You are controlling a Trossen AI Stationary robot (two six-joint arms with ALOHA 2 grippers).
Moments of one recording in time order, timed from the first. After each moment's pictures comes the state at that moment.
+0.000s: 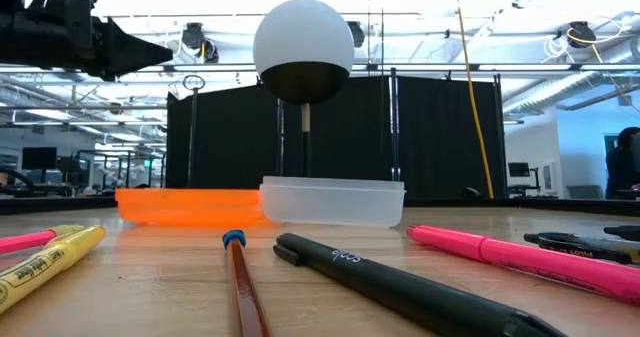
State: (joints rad) left arm -0.27 0.41 0.03 0.52 -0.67 0.23; right arm 0.66 1.91 1.60 -0.67 0.34 1.20
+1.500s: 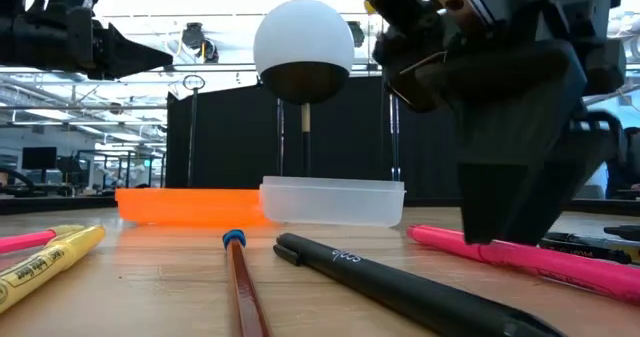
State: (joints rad) left arm -0.27 0.41 0.03 0.49 -0.68 0.29; right arm 0.53 2.03 1.33 -0.52 0.03 1.40
